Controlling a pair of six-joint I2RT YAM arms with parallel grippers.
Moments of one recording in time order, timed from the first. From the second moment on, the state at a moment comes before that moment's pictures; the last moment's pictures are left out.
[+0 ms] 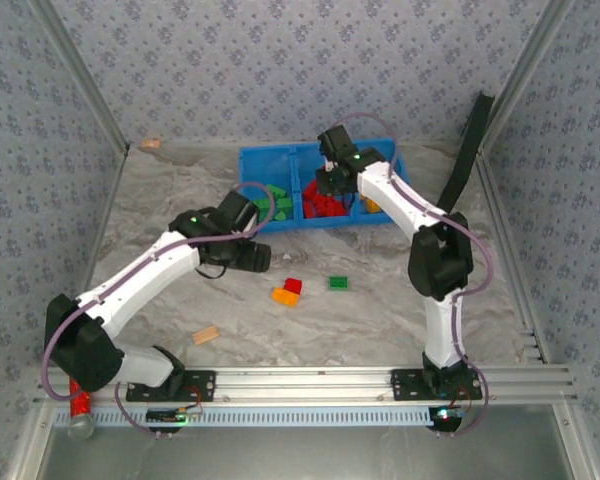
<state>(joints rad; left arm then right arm) -0.68 1.36 1.18 -1.01 -0.06 -0.46 0.50 2.07 1.90 -0.82 0.11 0.22</state>
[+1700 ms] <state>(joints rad) -0.97 1.93 1.57 -0.84 0.02 -0.57 0.39 1.62 1.52 -0.78 0.06 0.26</state>
